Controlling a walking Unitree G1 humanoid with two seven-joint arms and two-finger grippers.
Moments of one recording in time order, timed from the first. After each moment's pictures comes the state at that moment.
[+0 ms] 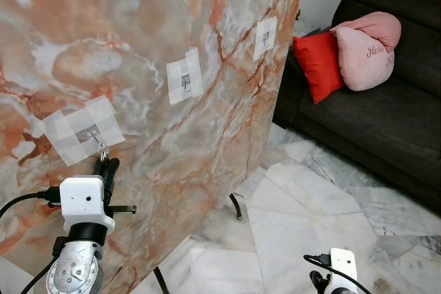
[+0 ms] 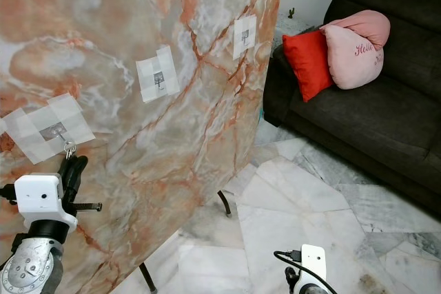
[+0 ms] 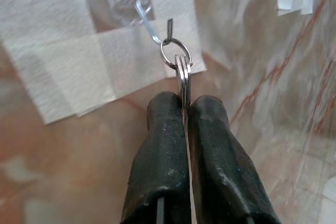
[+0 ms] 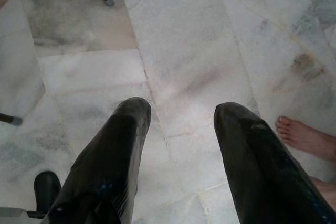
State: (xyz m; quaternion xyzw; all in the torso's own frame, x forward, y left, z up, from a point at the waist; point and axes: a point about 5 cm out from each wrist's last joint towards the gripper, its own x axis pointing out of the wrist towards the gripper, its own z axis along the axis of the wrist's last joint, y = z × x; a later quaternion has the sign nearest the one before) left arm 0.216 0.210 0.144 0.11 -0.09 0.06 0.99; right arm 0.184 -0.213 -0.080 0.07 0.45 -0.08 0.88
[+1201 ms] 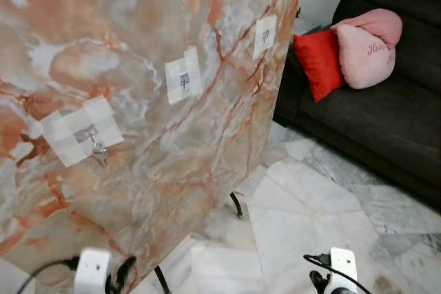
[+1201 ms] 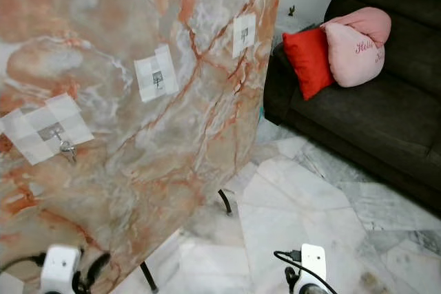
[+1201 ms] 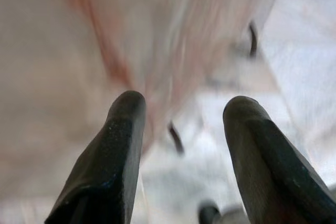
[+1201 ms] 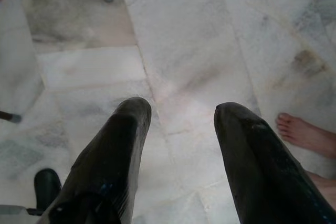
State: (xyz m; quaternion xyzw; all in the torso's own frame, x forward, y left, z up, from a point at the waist) left arm 0.159 0.245 -0.019 0.06 0.27 -0.03 0.96; right arm 0.183 -0.214 -0.080 0.07 0.45 -0.08 0.88
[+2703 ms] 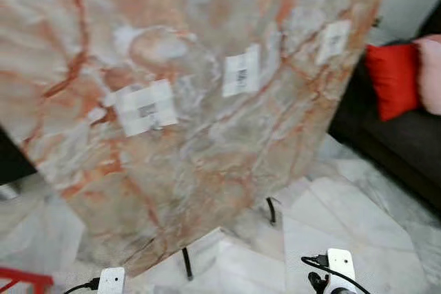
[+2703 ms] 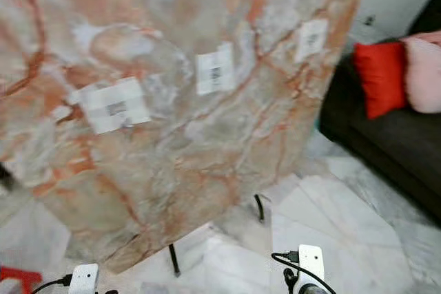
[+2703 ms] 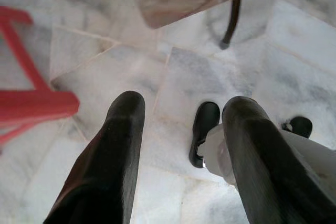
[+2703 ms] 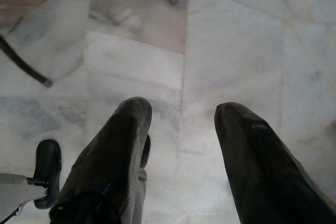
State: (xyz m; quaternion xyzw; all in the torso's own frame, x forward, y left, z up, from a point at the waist) left arm 0.164 0.237 -0.081 0.00 0.45 0.08 0.89; right arm 0.184 -0.212 -0.081 0.05 0.46 -0.06 0.88
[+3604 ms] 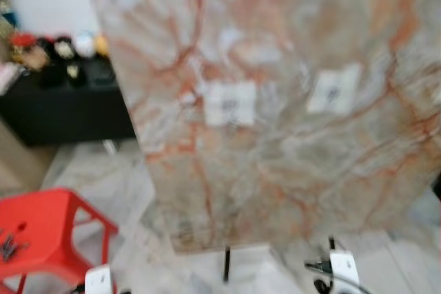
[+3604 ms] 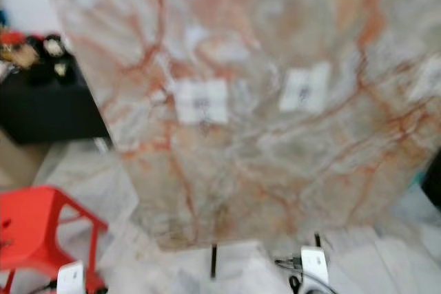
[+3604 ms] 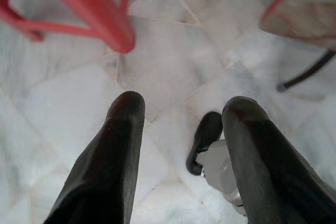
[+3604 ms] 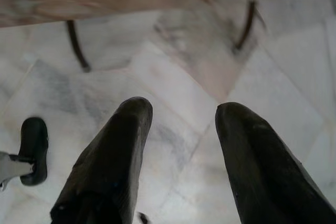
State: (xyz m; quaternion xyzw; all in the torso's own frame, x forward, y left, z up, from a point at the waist) left arm 0.167 0.252 -0.076 -0.06 0.43 0.18 0.89; right arm 0.179 -0.219 -0.082 0.02 0.48 -0.06 0.87
